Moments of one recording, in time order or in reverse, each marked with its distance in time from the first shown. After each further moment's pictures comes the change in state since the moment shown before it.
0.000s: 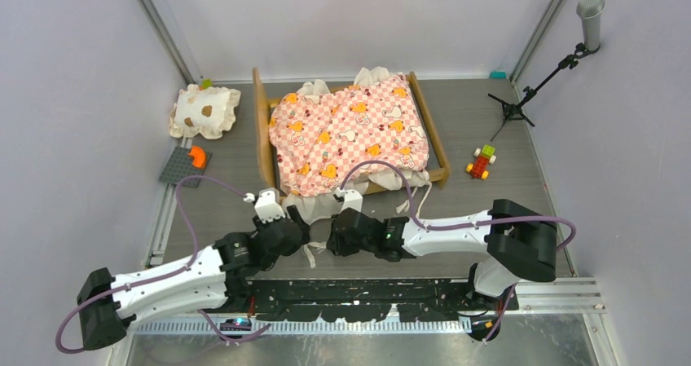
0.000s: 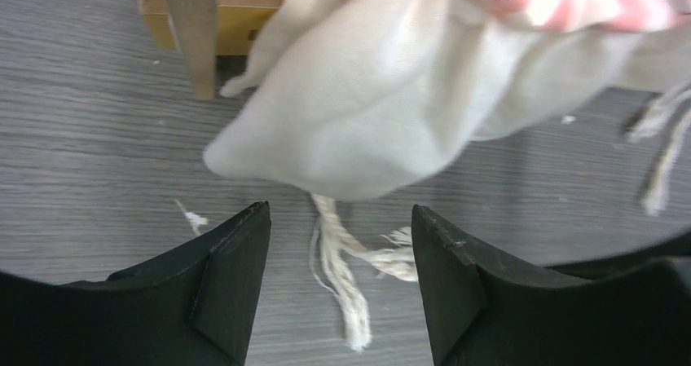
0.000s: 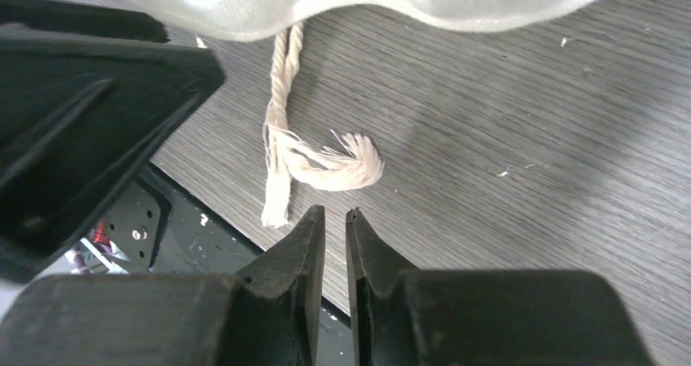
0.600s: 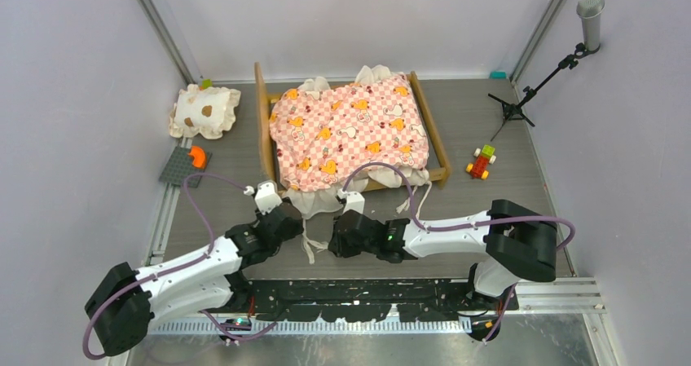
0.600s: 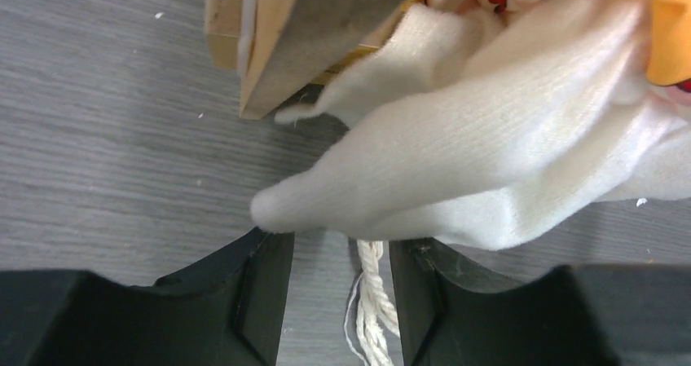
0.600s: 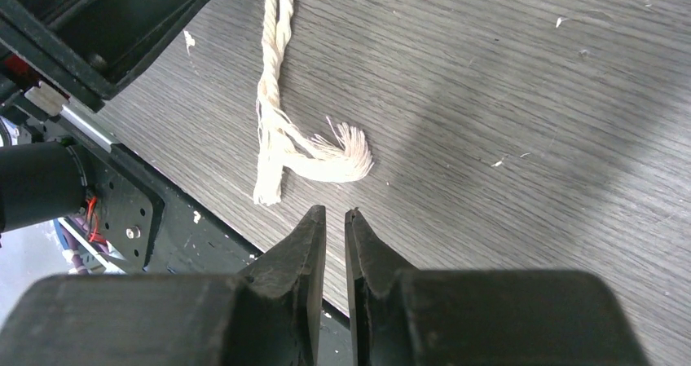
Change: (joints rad) left arm 0.238 0.189 -0.051 0.195 0.087 0.107; right arm 0.000 0.000 -0.029 0.037 -0.007 0.025
